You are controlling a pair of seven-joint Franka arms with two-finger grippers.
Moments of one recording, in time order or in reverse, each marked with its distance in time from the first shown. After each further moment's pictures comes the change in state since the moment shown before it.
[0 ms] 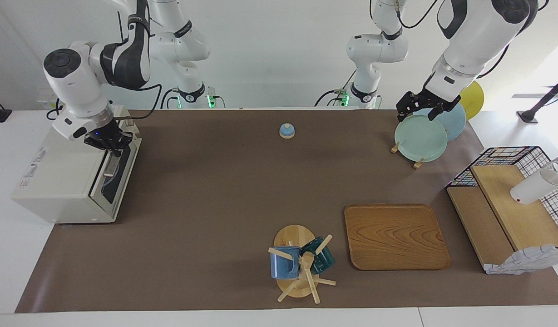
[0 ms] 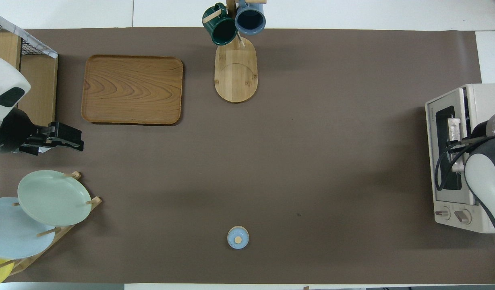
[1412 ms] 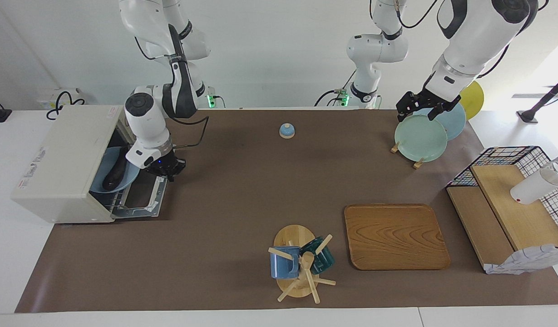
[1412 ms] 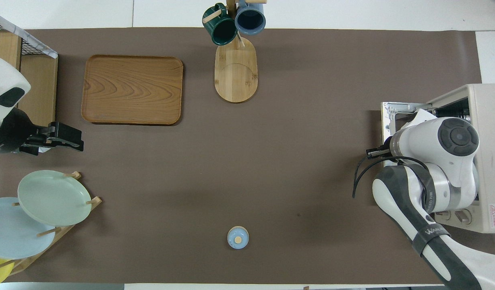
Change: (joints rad) left arm 0.000 0.000 0.000 0.000 0.000 0.000 0.000; right arm 0.152 0.141 0.033 -0.255 0.082 0.458 0.145
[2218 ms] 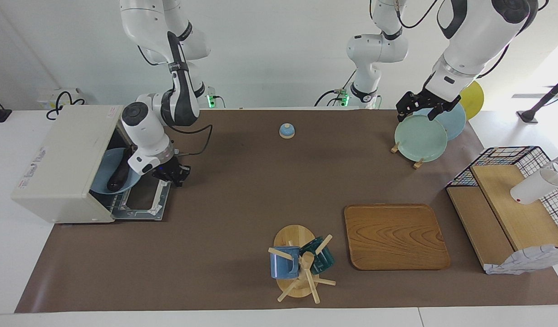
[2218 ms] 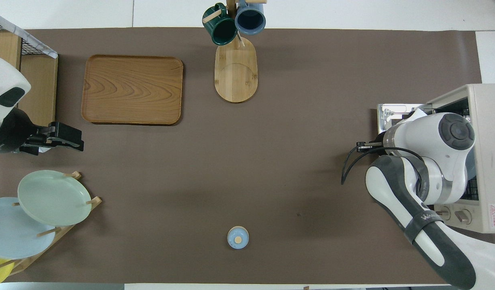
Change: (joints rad) left arm 0.000 0.000 0.000 0.000 0.000 0.000 0.000; right arm 0.061 0.038 -0.023 0.048 0.182 -0.020 0.078
